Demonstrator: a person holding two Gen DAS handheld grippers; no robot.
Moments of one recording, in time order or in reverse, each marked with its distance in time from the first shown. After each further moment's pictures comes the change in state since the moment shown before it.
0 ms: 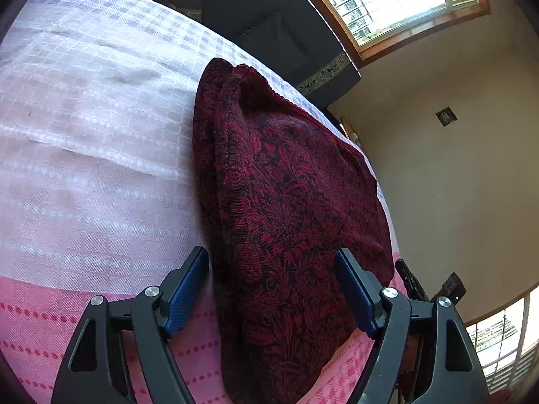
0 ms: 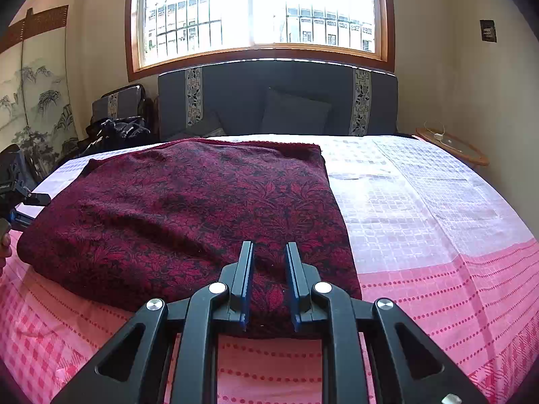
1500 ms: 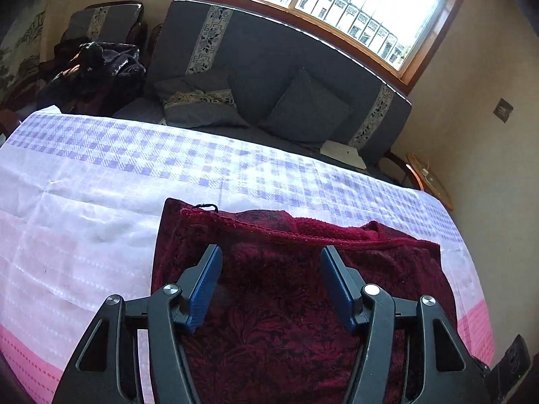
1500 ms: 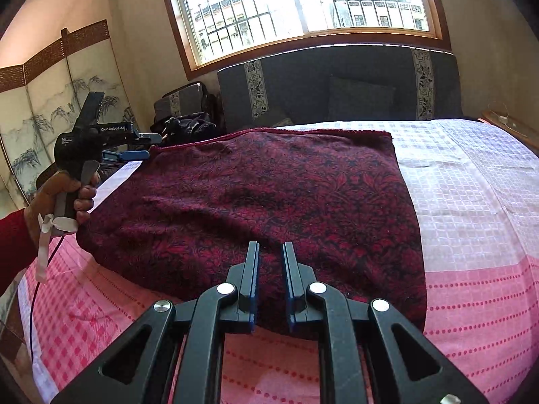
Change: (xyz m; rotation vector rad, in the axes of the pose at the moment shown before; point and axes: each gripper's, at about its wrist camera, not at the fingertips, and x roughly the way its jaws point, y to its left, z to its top) left arm 0.054 -0.100 0.086 0.140 -0.274 0.465; right arm 0.015 -0.004 0.000 0.023 0.054 0.341
